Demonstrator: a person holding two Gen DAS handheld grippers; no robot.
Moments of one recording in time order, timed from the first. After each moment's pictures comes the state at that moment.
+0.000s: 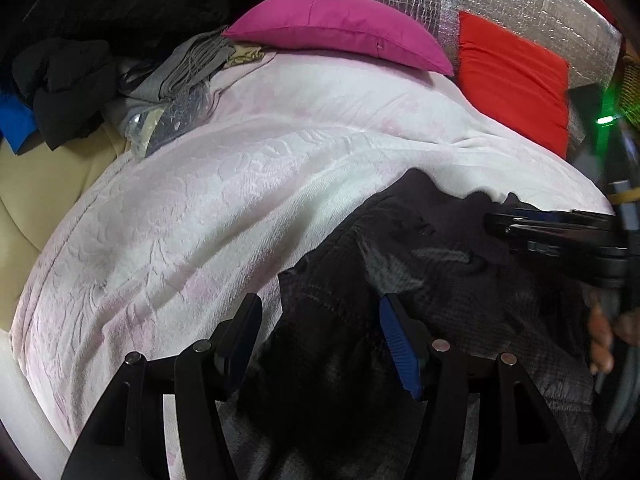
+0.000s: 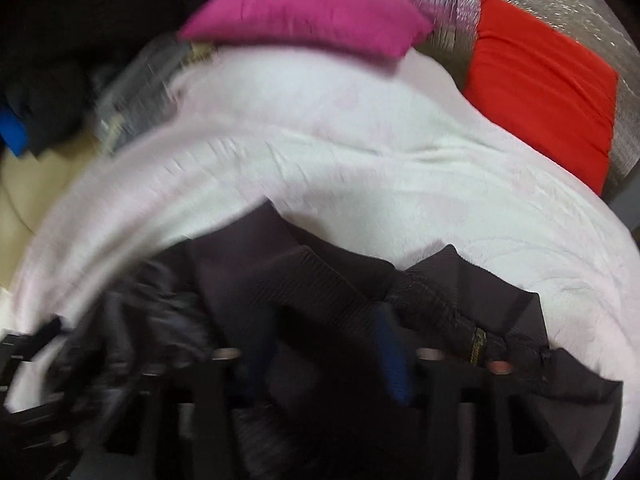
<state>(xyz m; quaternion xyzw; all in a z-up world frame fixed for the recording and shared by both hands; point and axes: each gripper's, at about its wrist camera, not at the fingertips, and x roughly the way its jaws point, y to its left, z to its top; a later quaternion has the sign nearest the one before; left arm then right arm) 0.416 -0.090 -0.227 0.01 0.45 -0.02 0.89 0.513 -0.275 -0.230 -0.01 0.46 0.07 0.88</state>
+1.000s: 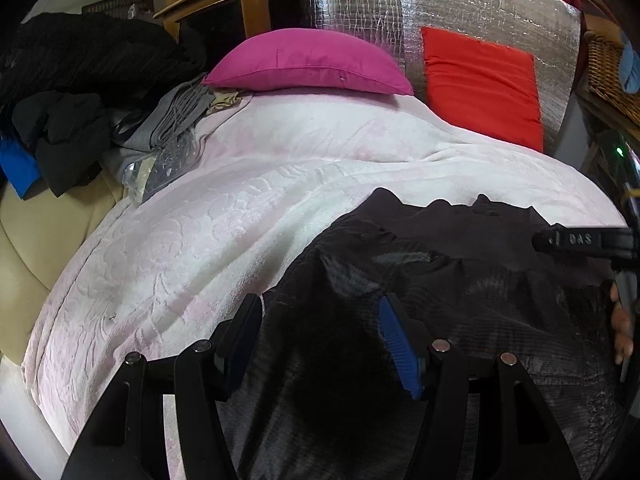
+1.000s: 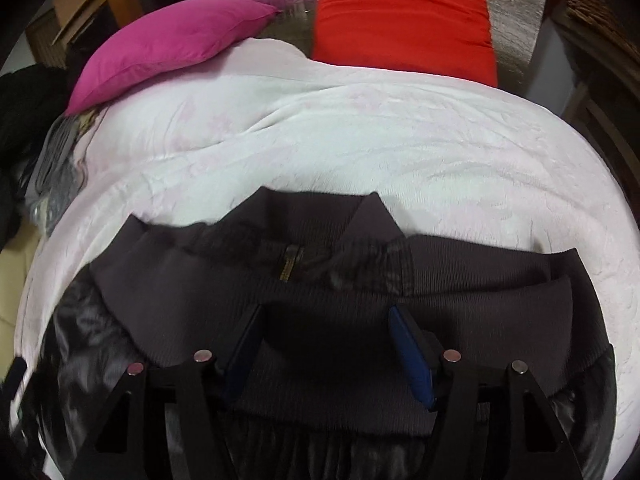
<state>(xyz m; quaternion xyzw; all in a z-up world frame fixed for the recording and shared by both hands) 0.389 -0.110 -0.209 0.05 0.39 -0.04 0.92 0.453 -0.394 -0.237 0.13 0.48 -0.07 0.87</state>
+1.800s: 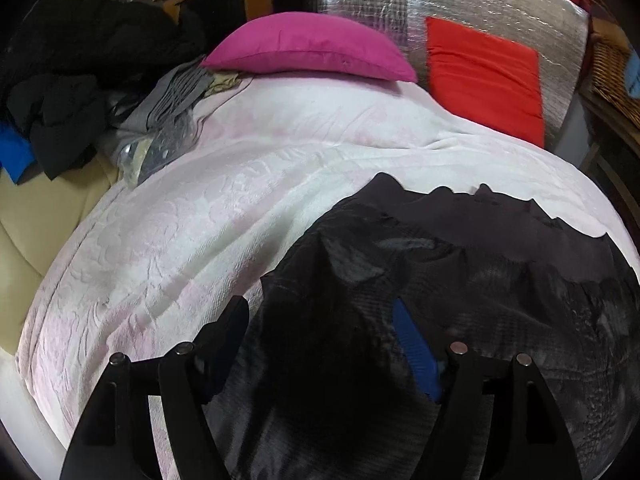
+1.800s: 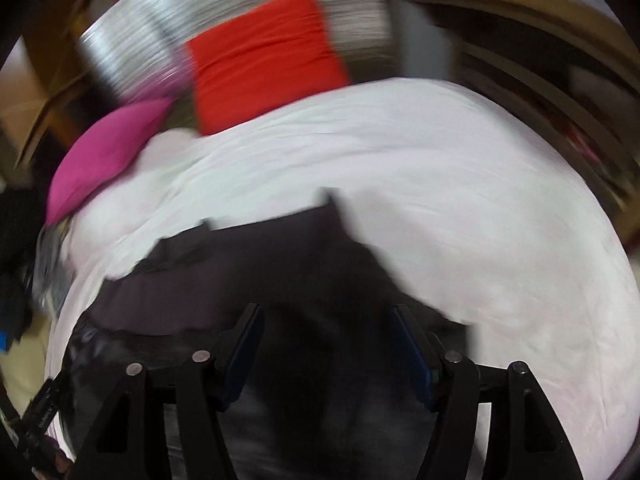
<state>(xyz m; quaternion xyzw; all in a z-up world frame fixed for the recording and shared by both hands) 0.393 -0.102 -0.215 0.03 0.42 -0.04 0.90 0.274 -0.528 -0.225 0.28 0.40 -0.19 0.86</state>
